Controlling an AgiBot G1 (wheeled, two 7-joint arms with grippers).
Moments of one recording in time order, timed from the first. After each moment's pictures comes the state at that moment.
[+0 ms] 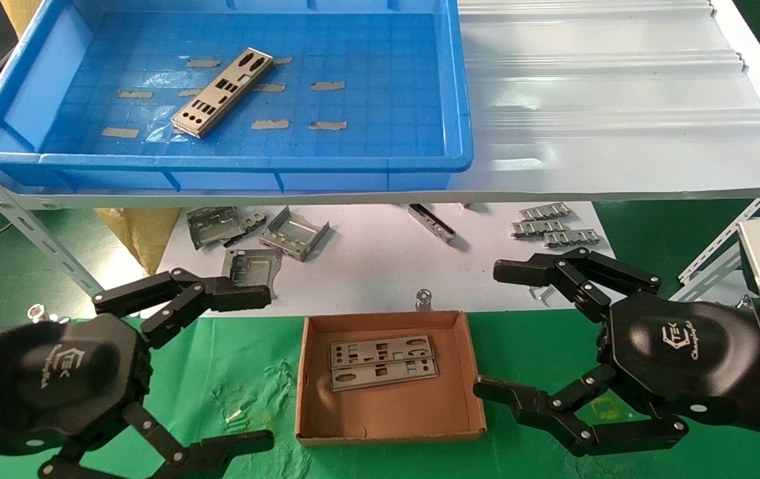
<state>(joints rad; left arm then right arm) -1.08 0.61 0.28 -1.28 0.73 1.50 -0.19 1.08 -0.51 -0.45 1.20 -0.58 -1.39 0.06</state>
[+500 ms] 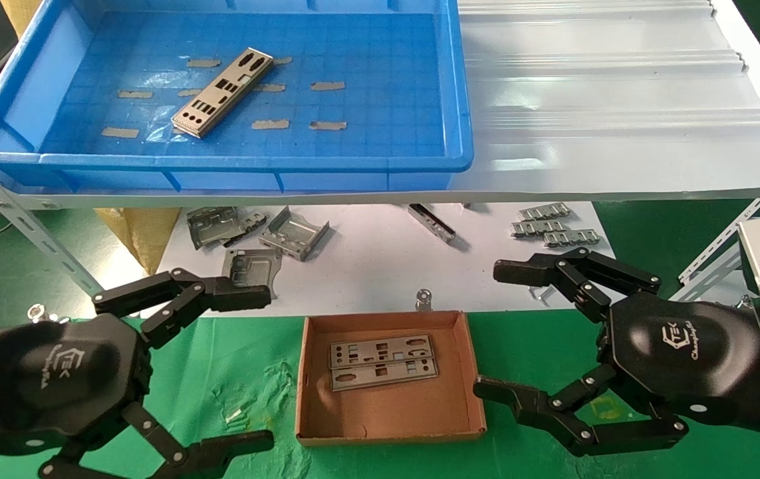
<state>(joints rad) -1.08 0.61 0.28 -1.28 0.73 1.50 -0.19 1.08 -0.51 -0.45 1.20 -0.58 -1.39 0.06</state>
